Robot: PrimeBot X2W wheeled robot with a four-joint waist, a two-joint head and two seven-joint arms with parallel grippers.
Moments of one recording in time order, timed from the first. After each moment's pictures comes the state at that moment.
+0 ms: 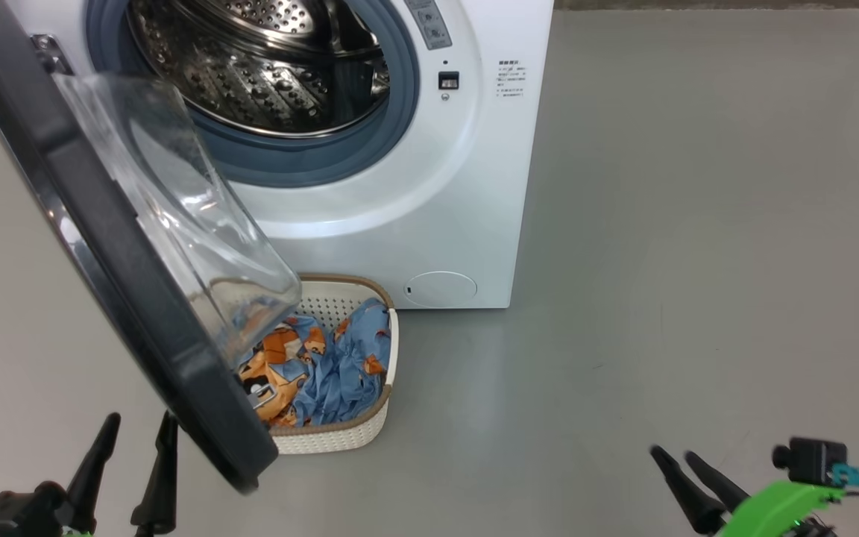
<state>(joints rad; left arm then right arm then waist) 0.03 0.27 -0.12 0.10 -0.53 -0.13 -0.26 -0.27 -0.49 0.75 0.56 1.32 0.12 -0.22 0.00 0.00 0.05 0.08</state>
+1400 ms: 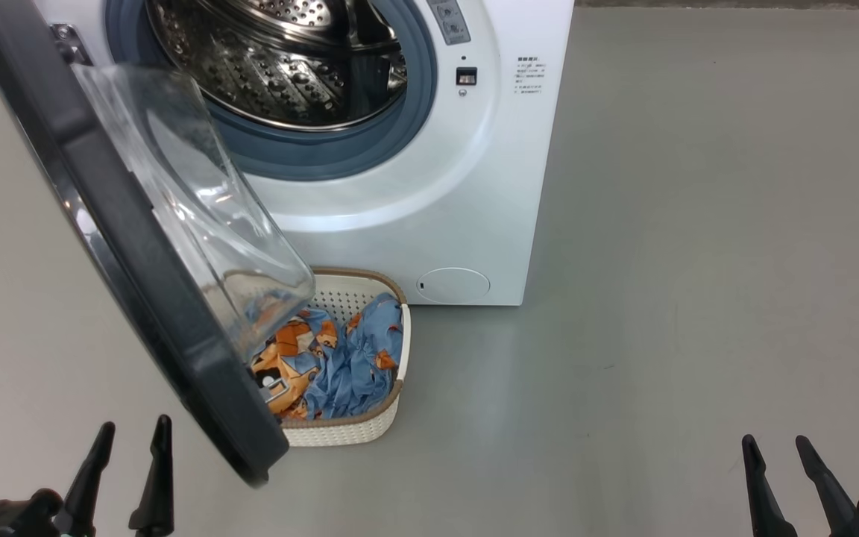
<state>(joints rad) 0.04 0.23 -0.08 0.12 -0.52 -0.13 -0.26 0.13 -0.12 -0.12 0.14 0.30 0.12 -0.25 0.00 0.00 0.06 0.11</state>
